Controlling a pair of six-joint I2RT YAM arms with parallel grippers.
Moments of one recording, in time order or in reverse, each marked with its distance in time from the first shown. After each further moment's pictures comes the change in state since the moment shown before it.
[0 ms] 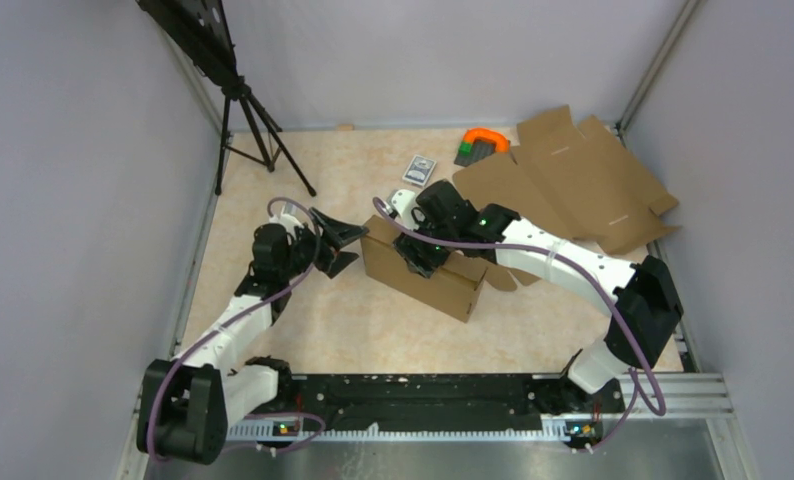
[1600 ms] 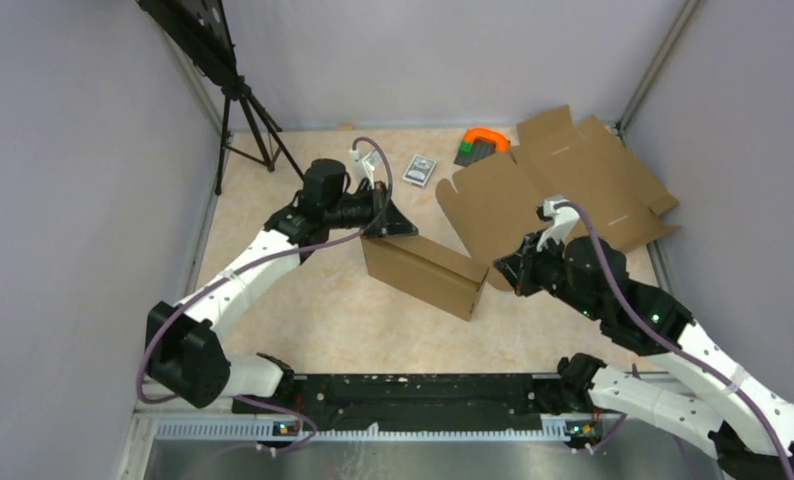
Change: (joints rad) left arm -0.320 0.286 0.661 -0.499 0.117 0.523; right arm -0.004 -0.908 -0.336 -0.077 0.301 0.578
